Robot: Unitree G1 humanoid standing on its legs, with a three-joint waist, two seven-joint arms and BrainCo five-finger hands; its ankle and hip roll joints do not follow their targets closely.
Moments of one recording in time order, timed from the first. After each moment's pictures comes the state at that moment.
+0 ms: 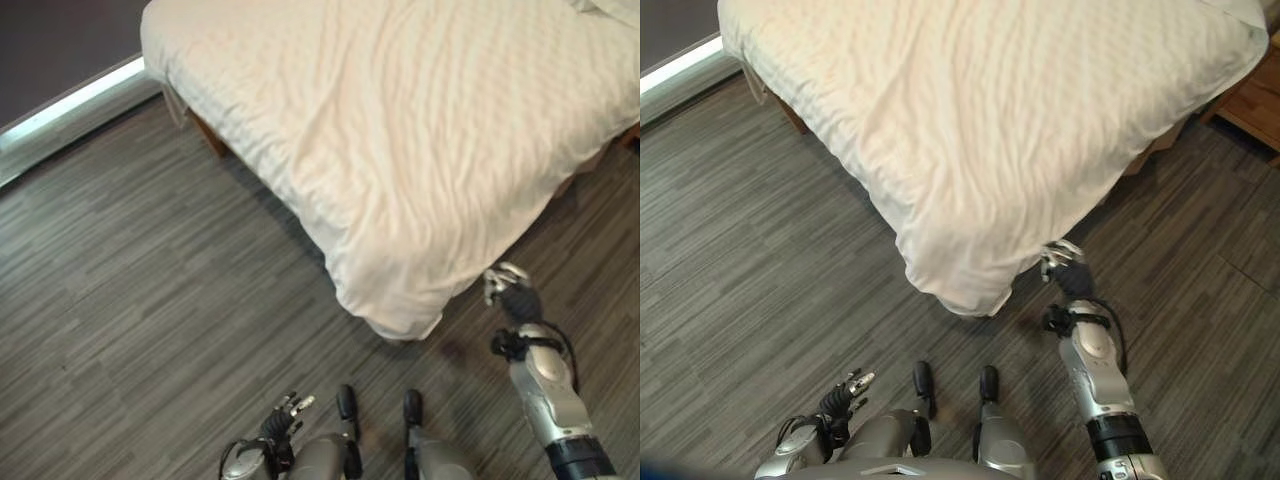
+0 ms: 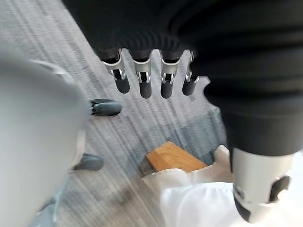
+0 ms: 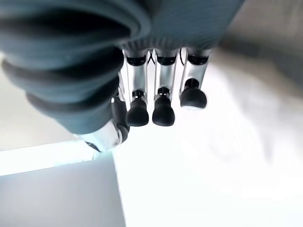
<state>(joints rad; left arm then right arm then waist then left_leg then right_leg) 0.11 0.21 -0.22 0.77 -0.57 -0.05 -0.14 -0.17 -0.37 0.21 0.22 0.49 -0.17 -0.02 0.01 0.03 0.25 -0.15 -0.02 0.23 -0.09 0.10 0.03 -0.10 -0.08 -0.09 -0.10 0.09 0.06</state>
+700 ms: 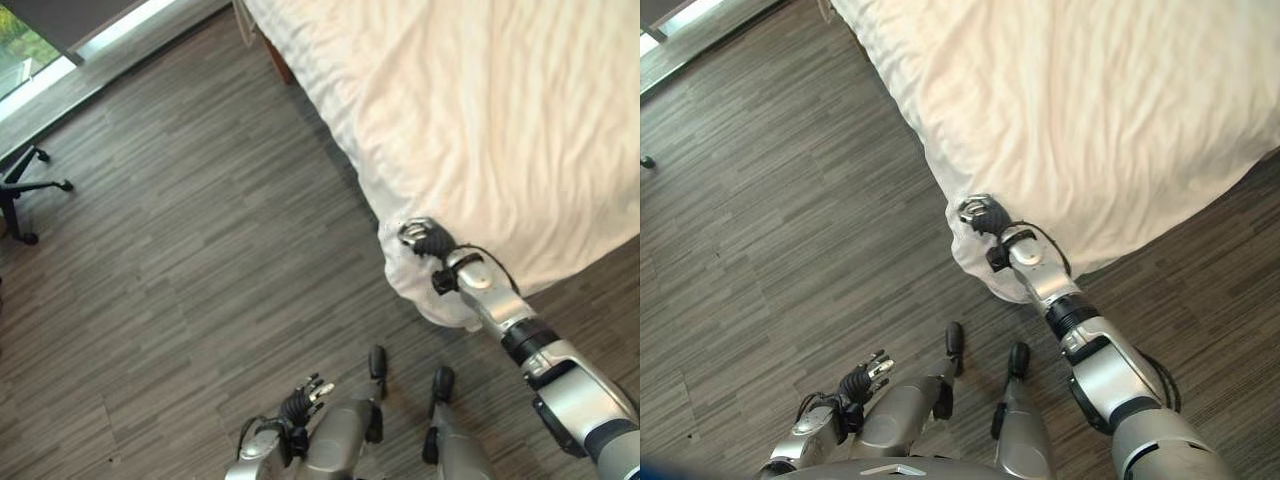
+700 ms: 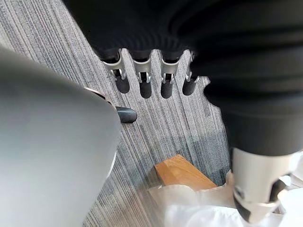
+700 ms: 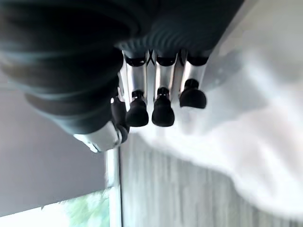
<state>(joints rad) 0.02 0.20 -0.30 0.79 -0.57 -0.09 -0.18 -0.80 -0.38 0.47 0.89 0.35 -0.11 0.05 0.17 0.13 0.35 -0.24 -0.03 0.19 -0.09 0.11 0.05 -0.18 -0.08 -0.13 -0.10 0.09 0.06</state>
